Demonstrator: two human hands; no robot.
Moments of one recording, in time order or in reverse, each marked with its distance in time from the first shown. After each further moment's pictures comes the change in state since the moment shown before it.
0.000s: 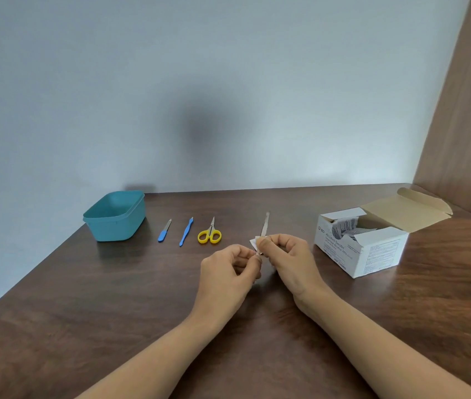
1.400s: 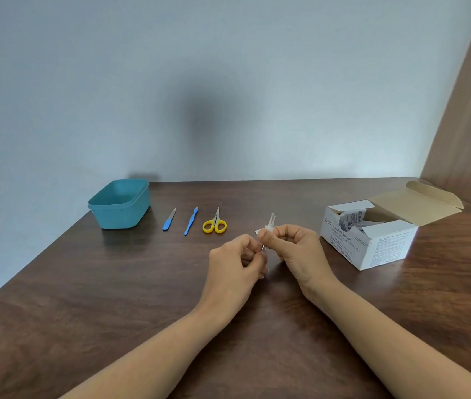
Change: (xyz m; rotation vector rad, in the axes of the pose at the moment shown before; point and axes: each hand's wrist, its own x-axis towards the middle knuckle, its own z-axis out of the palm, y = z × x) left_hand -0.003 -0.002 -0.001 -0.006 -0.045 -0.015; right_hand 0.001 0.000 -0.001 0.101 0.005 0.090
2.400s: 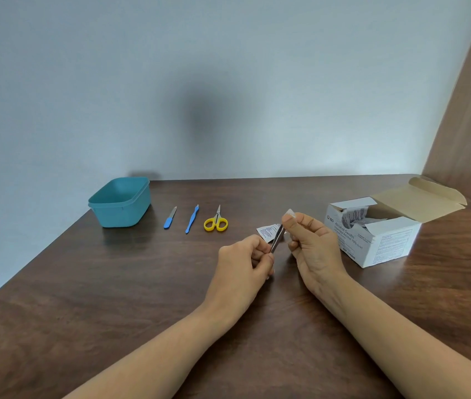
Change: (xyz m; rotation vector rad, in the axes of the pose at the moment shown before) left_hand 0.001 -0.002 0.006 0.070 -0.057 0.048; right_hand 0.010 0.003 -0.005 0.416 0.238 0.106
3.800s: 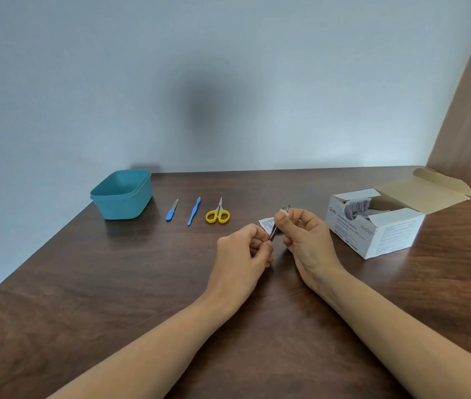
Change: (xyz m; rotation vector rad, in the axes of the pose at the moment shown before) left_hand -0.002 0.003 -0.005 -0.012 0.031 -0.006; right_hand -0.007 0.006 0.003 -0.191 -0.107 -0.075
